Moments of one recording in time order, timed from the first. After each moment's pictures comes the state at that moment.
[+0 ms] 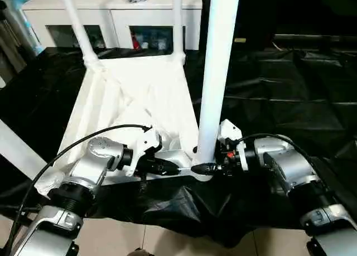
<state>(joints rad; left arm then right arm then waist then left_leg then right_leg) -0.52 0.37 -0.25 0.53 -0.07 0.17 -1.31 -0.54 -0.33 0.24 0.53 0.11 0.20 1.27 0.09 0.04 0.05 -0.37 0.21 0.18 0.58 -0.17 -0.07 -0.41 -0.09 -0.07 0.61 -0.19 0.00</state>
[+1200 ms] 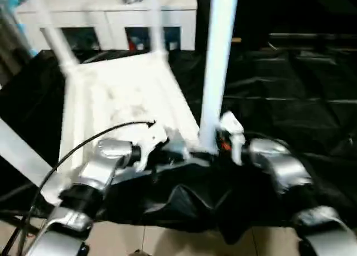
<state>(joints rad) -0.52 0.31 -0.24 0.52 -0.03 0.14 -1.21 -0.53 -0.29 0.17 0.56 0.11 0.17 1.15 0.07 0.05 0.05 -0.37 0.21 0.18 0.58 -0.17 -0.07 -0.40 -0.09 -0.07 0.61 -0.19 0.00</state>
